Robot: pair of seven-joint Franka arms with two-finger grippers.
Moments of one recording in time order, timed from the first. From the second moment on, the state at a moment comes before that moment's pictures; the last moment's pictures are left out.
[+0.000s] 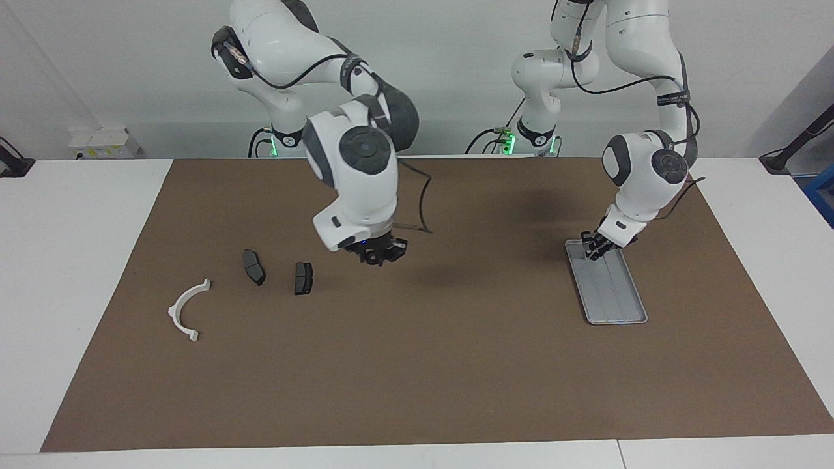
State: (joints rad) left arm 0.02 0.12 -0.02 -2.24 0.00 2.30 0.04; right arm 0.31 0.60 0.31 -1.11 -0.15 1.59 0.95
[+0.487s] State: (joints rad) left arm 0.01 0.12 -0.04 -2.13 -0.01 2.24 -0.06; right arm 0.49 0.72 0.33 -1.15 -0.21 1.88 1.35
